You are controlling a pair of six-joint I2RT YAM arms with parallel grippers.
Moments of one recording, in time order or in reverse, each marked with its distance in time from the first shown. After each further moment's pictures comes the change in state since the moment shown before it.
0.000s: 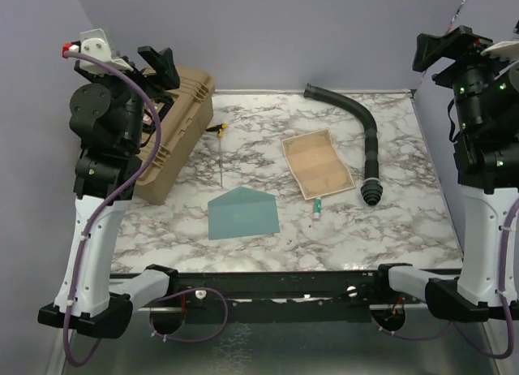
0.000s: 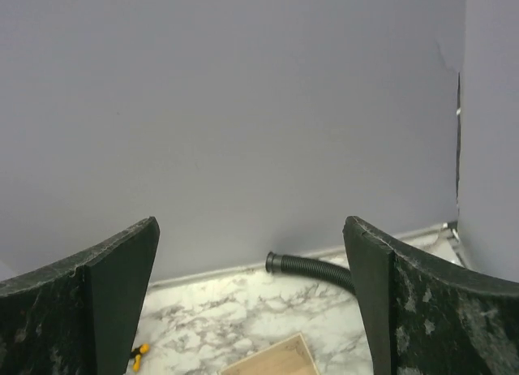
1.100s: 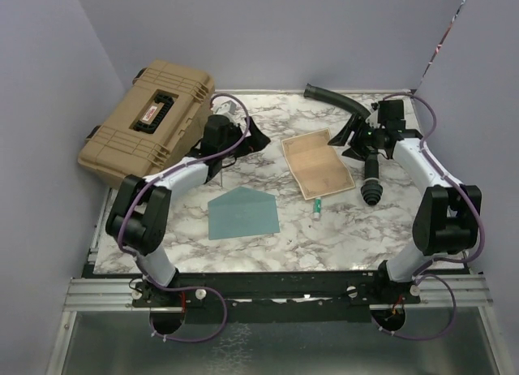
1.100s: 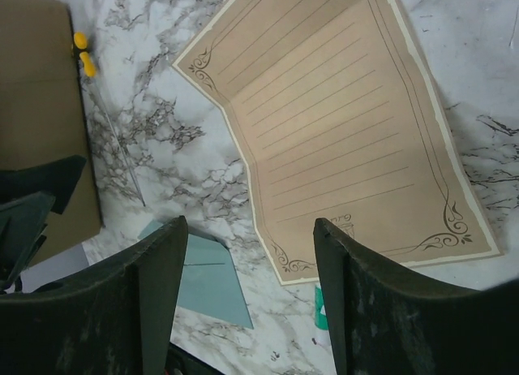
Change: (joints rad) left arm -0.164 0.546 -0.629 0.496 0.438 -0.458; right arm 0.000 0.430 -0.623 -0.032 -0.514 0.317
